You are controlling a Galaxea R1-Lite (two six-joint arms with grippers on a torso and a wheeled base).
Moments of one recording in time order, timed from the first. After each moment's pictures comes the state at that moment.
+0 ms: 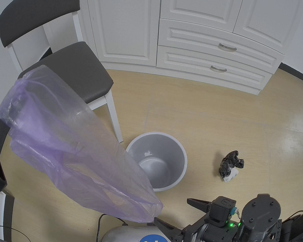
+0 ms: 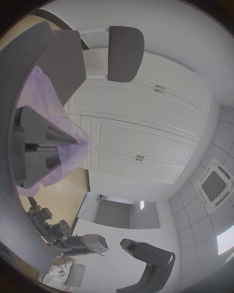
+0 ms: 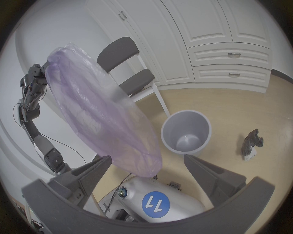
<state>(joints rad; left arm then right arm) -0.87 0.92 -0.38 -0.94 0.19 0.18 1.08 1.67 -0.33 -1.03 -0.31 0.33</state>
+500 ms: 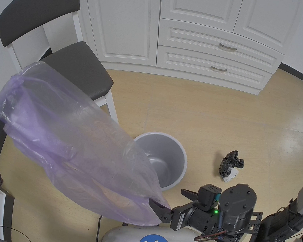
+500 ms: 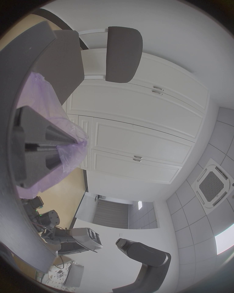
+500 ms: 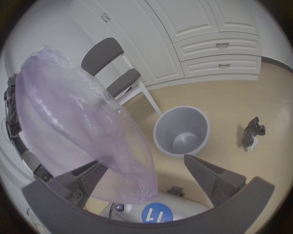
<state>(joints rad) -0.87 0.91 -0.39 -0.94 0.19 0.18 0.99 1.84 -0.42 -1.13 -0.31 0.42</state>
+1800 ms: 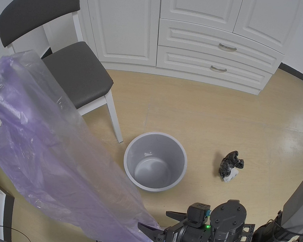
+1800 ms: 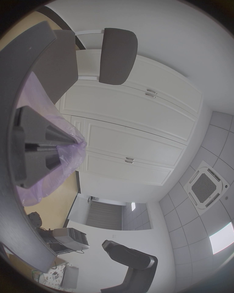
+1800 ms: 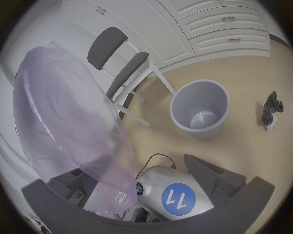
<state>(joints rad) -0.86 0.90 -0.43 -0.97 0.19 0.18 1.03 1.93 -0.34 -1.24 -0.11 0.53</state>
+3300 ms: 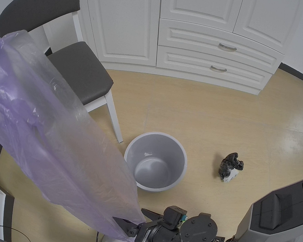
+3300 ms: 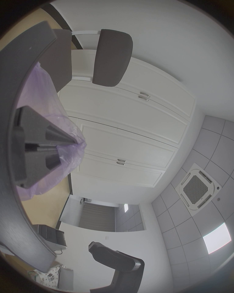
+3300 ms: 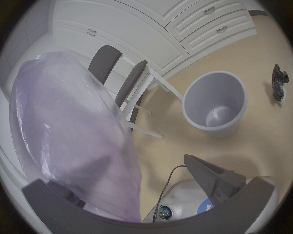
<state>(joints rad) -0.87 0.91 -0.47 -1.03 0.19 0.17 1.12 2.18 -0.47 -1.55 -0.24 0.71</state>
